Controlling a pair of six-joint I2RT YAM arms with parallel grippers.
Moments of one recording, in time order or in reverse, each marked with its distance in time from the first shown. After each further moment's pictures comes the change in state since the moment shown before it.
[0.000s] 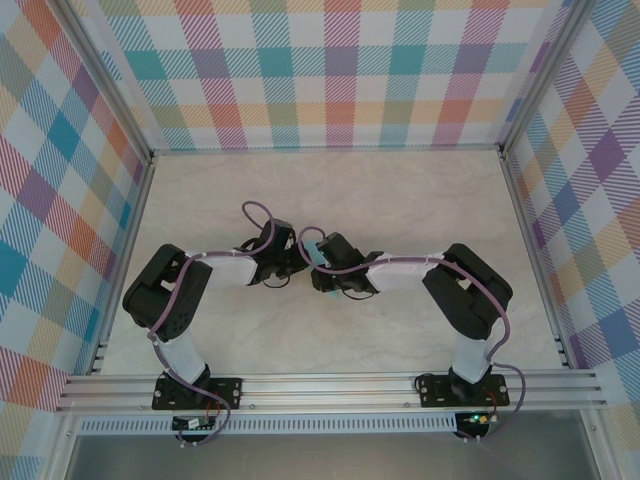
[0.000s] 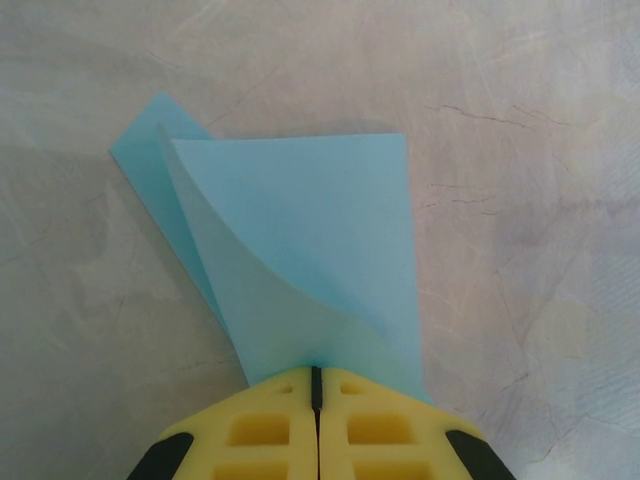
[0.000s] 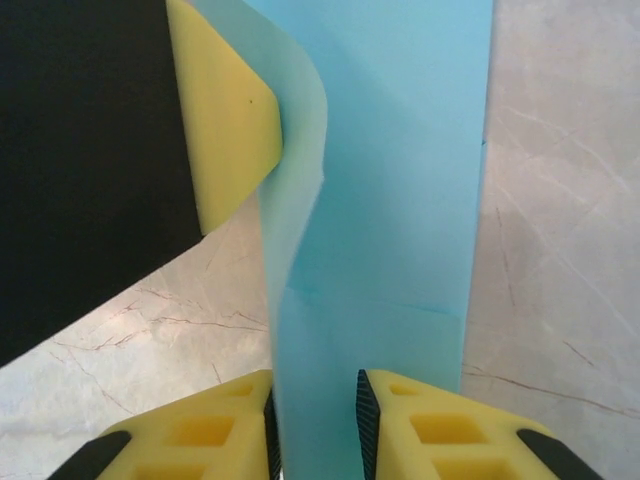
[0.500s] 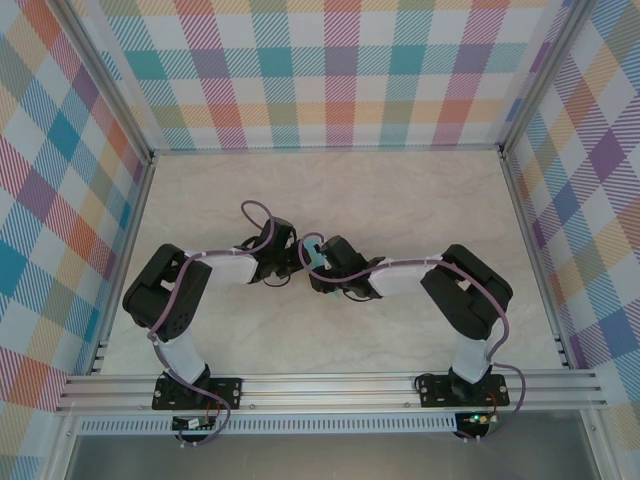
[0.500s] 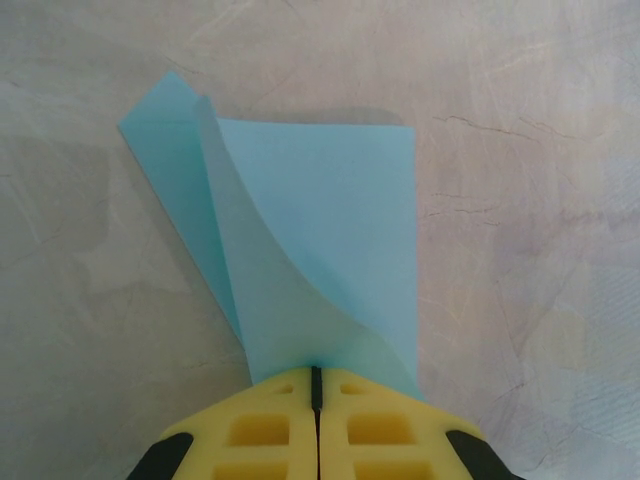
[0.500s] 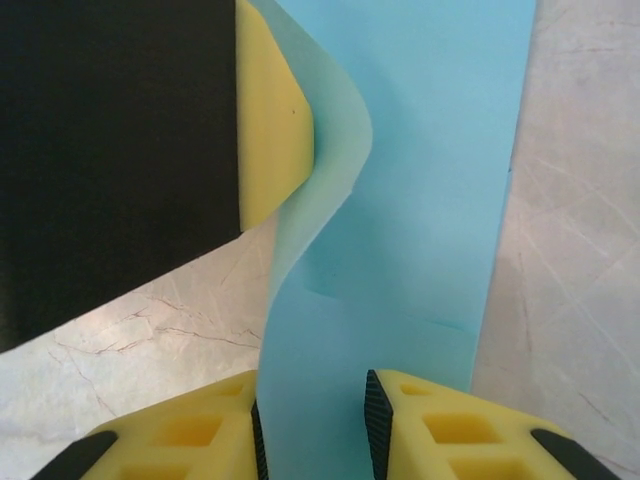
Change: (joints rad) left arm 0.000 0.000 0.021 -0.037 -0.008 -0.032; right arm 0.000 0.000 -0.065 0.145 0.005 -0.100
